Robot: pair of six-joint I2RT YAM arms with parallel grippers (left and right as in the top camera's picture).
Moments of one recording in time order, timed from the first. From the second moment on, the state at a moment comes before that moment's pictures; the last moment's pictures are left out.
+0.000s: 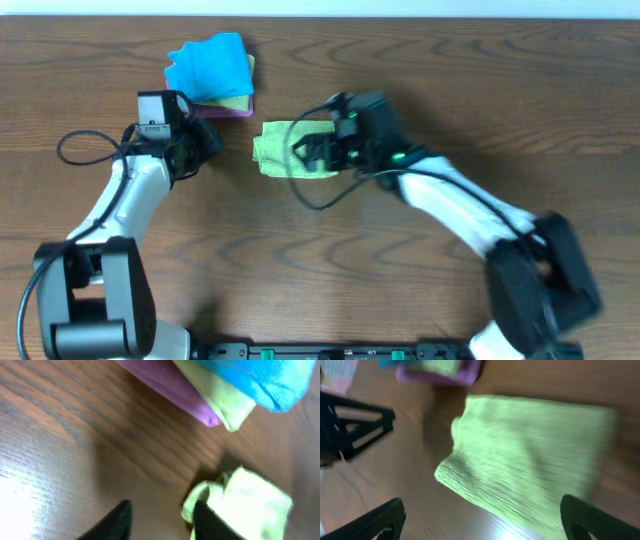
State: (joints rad) left arm 0.04 1.66 1.01 -0.36 0.27 -0.59; right arm 0.48 1.75 1.12 -0.15 -0.40 0.46
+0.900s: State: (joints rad) left arm -0.11 1.63 0.92 -0.34 0.51 -0.80; right arm -0.02 0.64 0.63 -0.83 -0.44 0.15
